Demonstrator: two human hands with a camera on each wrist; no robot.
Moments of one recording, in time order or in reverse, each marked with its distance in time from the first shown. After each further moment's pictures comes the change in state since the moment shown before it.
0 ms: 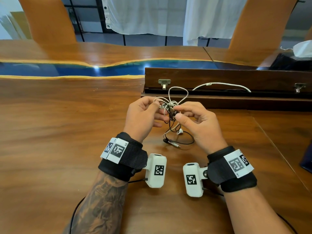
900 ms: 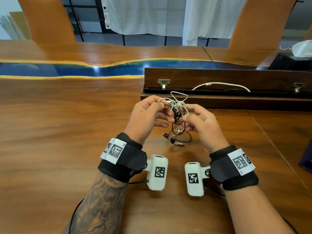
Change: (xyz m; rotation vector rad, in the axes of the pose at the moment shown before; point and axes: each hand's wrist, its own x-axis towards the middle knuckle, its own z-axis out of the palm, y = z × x) left_hand -0.005 0.004 0.002 -0.057 -0.167 0.050; right_hand 0.001 -0.003 -0.003 0.147 -0.016 0.213
